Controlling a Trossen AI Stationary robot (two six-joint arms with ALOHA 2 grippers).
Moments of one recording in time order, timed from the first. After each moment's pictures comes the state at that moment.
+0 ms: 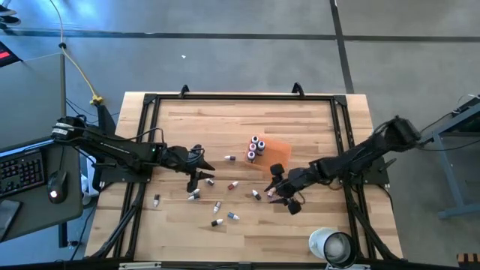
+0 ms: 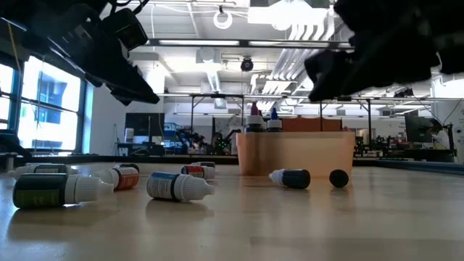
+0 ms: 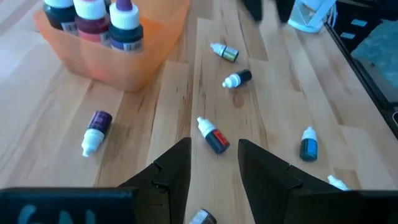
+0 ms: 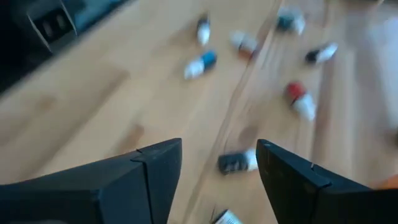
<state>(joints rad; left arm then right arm) -0.15 1.08 0.42 0.18 -0.03 -0.24 0.32 1.47 0.58 0.31 -0.04 -0.11</state>
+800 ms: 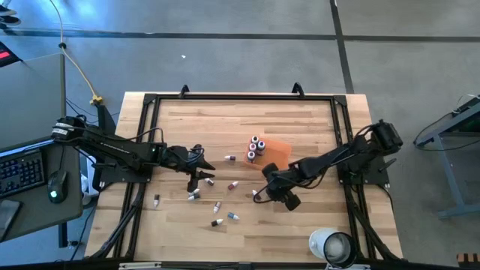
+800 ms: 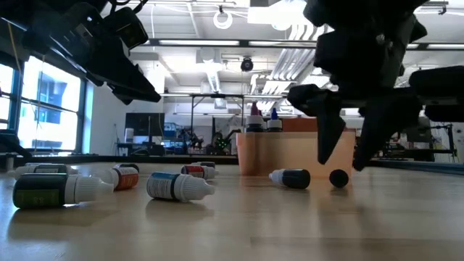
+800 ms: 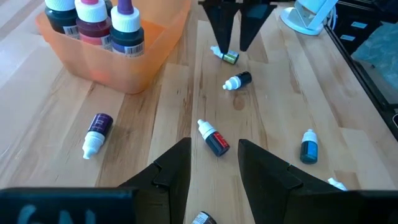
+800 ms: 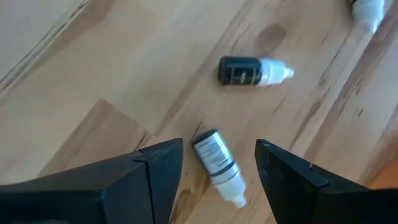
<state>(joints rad) -0.15 1.08 0.42 0.18 -0.04 -0.24 0.26 1.66 0.85 -0.24 -0.05 -0.35</state>
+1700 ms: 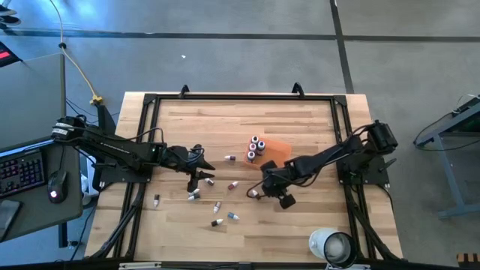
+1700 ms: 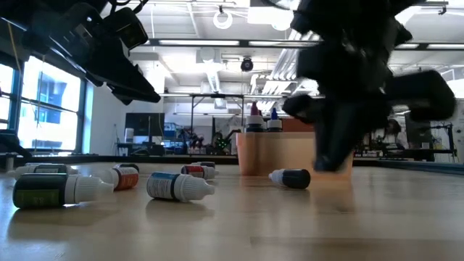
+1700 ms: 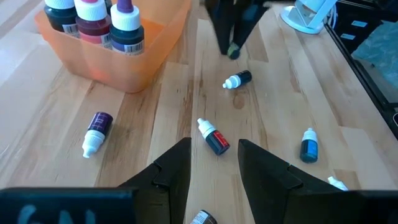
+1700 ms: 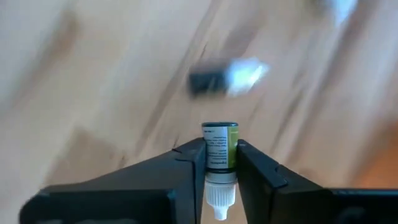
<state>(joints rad) -0.15 1.08 0.42 0.18 -0.04 -0.24 0.23 1.70 0.91 -0.27 -0.06 -0.23</state>
